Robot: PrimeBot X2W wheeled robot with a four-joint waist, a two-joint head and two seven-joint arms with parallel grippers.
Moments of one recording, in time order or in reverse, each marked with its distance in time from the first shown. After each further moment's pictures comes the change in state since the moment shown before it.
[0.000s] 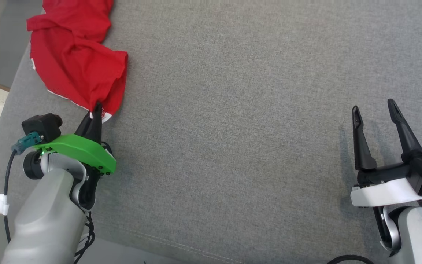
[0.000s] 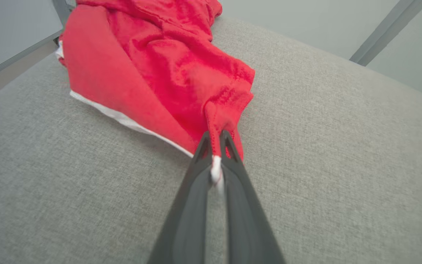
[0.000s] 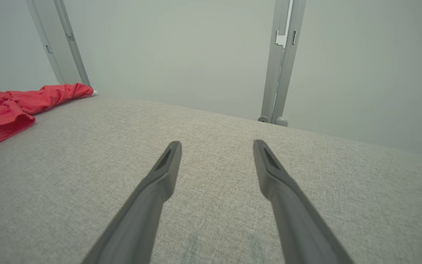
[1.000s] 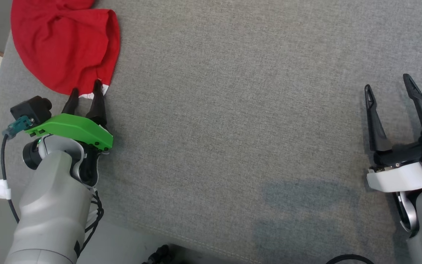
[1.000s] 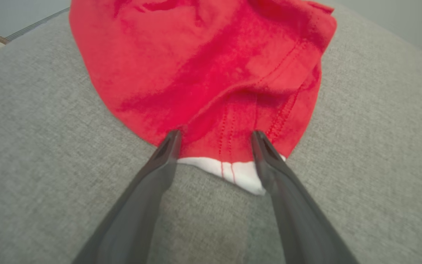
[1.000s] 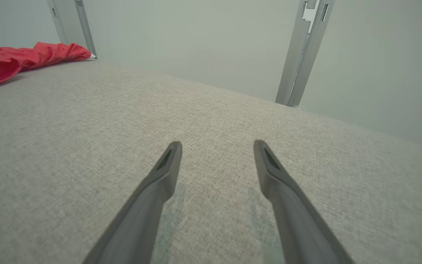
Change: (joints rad) left arm -0.102 -0.123 0.239 0.157 0.114 0.000 0.007; right arm -0.059 -0.094 0.012 -0.027 -0.052 0.000 0.000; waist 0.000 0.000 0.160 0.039
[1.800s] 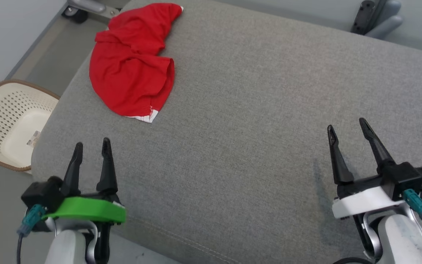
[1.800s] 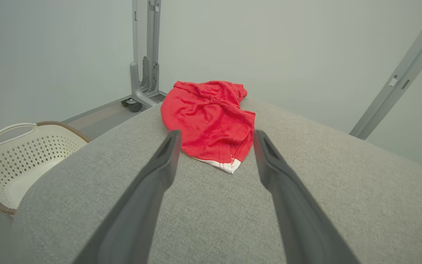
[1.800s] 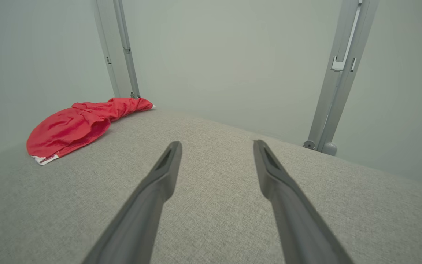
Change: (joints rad) left arm 0.645 -0.083 0.240 -0.783 0.377 0.000 -0.005; right arm 0.091 0.146 0.054 0.137 0.059 0.000 0.000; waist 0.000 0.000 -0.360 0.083
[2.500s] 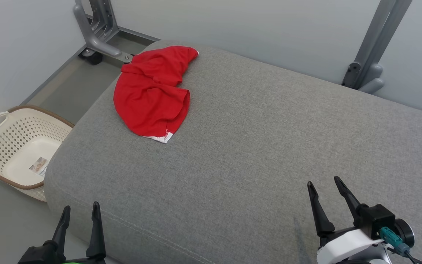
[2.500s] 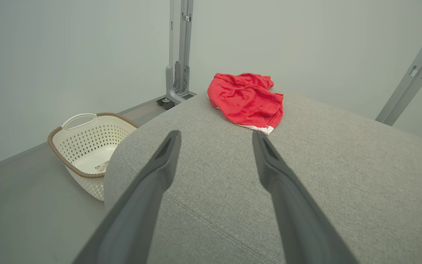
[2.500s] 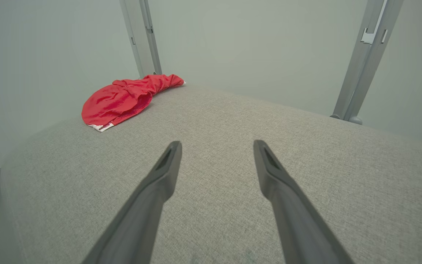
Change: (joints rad) left arm 0.258 0.010 0.064 -0.087 0.135 0.000 0.000; right arm 0.128 0.015 0.076 0.127 0.105 0.000 0.000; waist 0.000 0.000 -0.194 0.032
